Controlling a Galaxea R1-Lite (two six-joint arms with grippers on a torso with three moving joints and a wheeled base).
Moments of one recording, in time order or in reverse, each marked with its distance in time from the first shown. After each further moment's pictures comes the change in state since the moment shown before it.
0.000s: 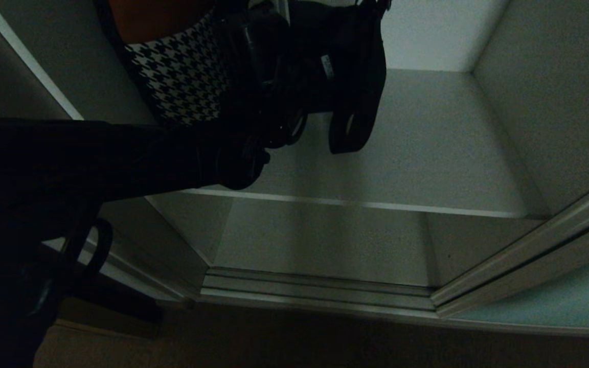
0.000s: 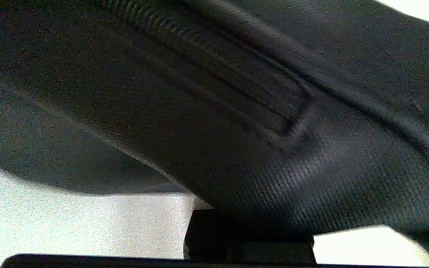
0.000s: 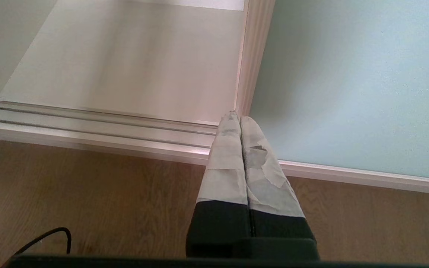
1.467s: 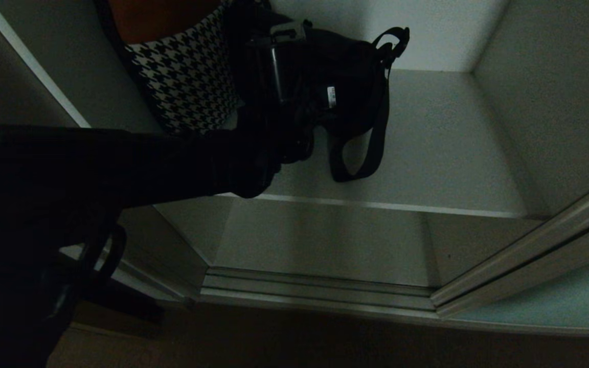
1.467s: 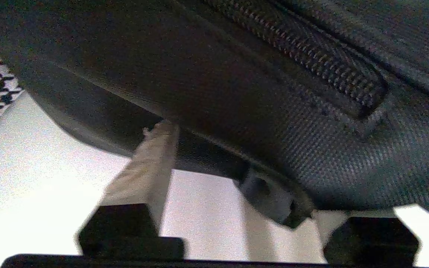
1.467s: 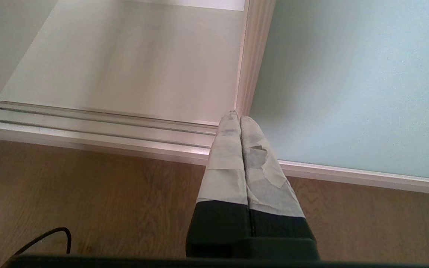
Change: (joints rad) left arm -0.026 0.018 0.004 0.168 0.156 0.114; right arm 0.000 0.000 0.000 0.000 0.000 0.000
